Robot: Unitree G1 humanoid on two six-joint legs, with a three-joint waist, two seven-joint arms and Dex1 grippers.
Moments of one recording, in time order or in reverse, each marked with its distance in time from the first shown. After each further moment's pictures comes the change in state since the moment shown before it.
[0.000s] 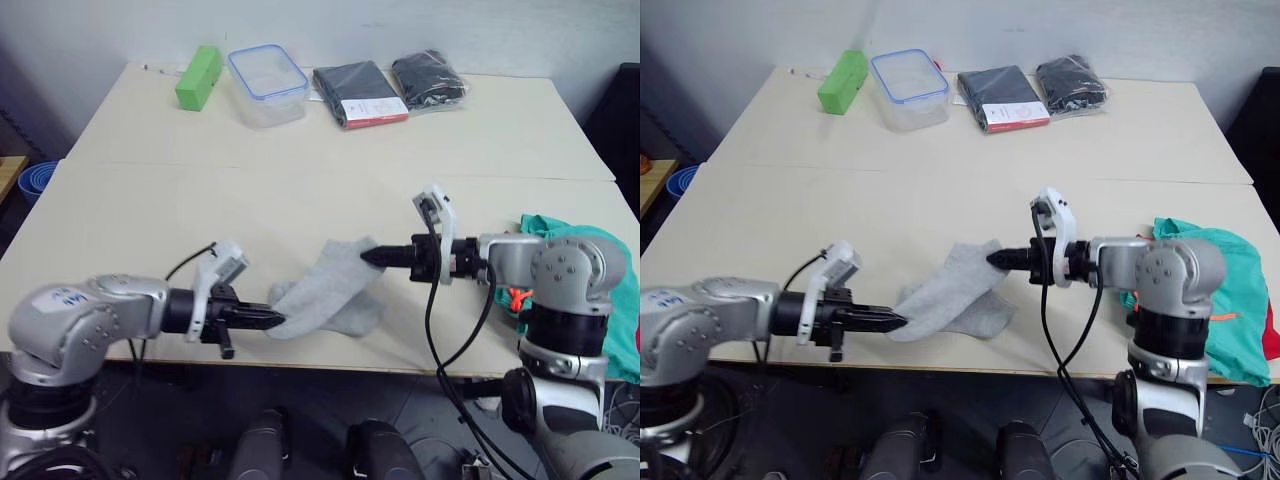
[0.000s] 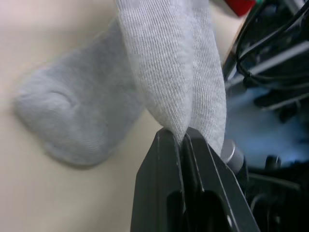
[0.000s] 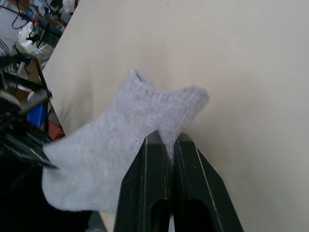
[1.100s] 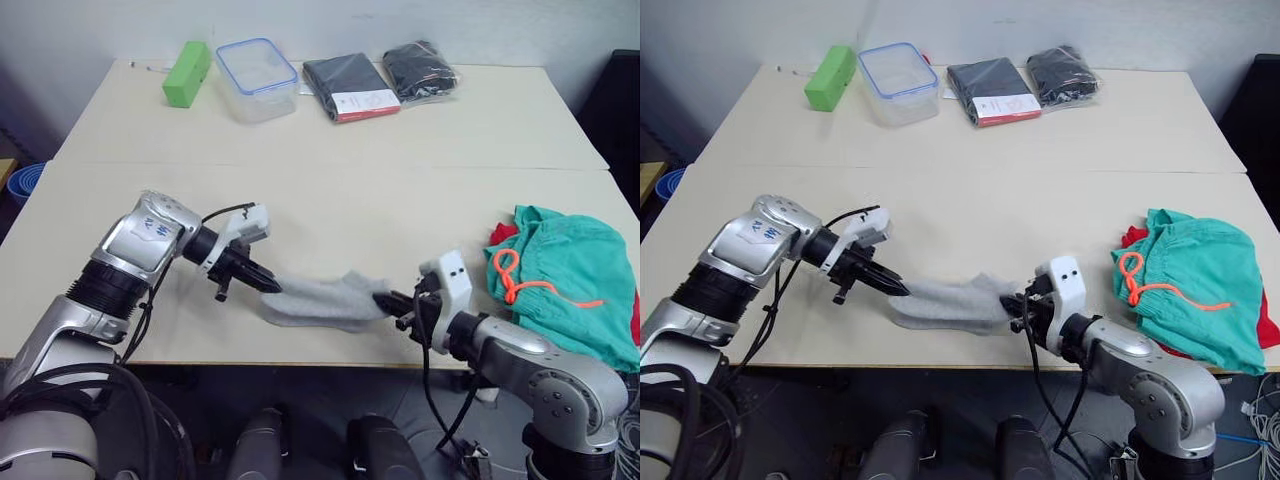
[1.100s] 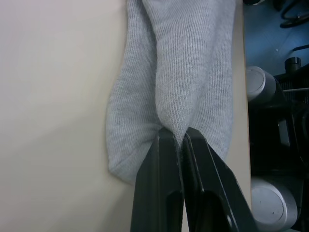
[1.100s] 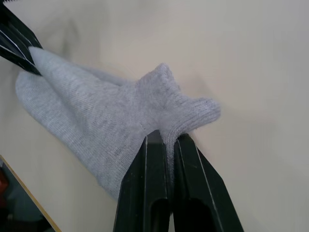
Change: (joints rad) left arm -0.472 -0.069 -0.562 0.743 0.565 -0.672 -0.591; right arm 0.513 0.048 0.117 -0.475 -0.058 -0.347 -0.268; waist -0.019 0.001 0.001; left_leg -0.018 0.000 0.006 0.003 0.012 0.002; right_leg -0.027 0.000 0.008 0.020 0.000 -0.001
